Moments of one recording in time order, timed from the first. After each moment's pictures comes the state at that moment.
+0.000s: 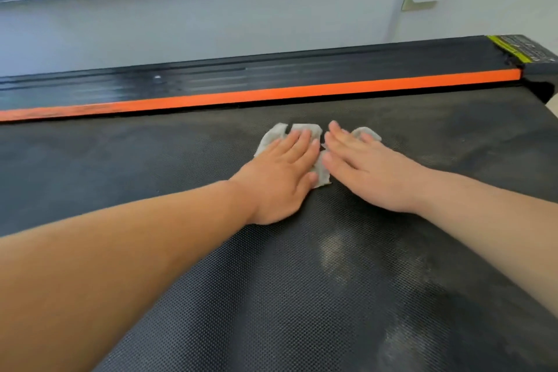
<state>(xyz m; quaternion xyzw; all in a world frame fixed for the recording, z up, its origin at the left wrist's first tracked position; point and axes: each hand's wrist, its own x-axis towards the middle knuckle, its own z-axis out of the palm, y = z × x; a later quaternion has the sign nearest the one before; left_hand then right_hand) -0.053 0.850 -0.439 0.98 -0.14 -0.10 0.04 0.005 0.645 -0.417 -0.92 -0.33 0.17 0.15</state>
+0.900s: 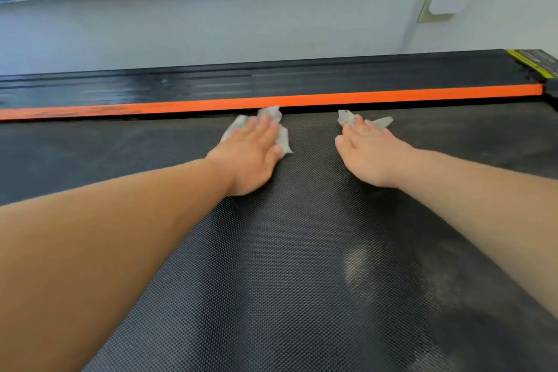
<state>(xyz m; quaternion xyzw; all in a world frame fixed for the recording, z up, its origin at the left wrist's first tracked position) -0.025 0.936 -0.439 1.00 -0.04 -0.08 0.01 0.043 0.698 -0.409 -0.95 -0.23 0.19 0.06</state>
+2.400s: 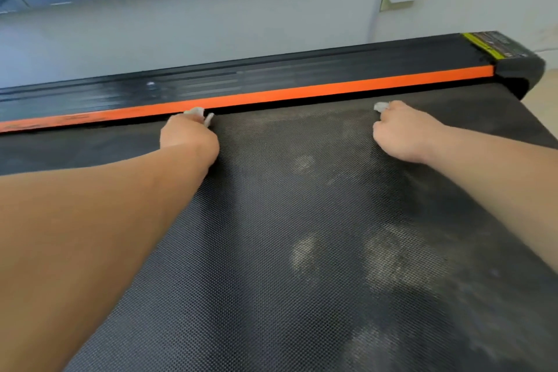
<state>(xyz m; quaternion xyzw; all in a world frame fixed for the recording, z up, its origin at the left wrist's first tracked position) -0.009 0.902 -0.420 0.87 0.42 0.09 0.24 0.083 0.593 -0.412 -0.98 -0.10 0.13 0.11</state>
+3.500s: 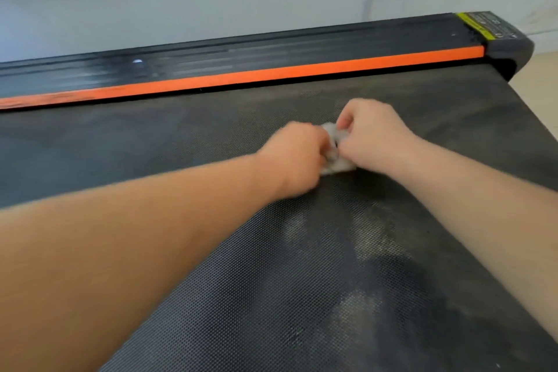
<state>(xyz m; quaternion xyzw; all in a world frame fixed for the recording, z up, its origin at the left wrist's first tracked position) -0.040 0.764 -0.403 0.98 -0.05 -0.06 0.17 0.014 0.619 -0.399 -0.96 -0.13 0.07 0.24</state>
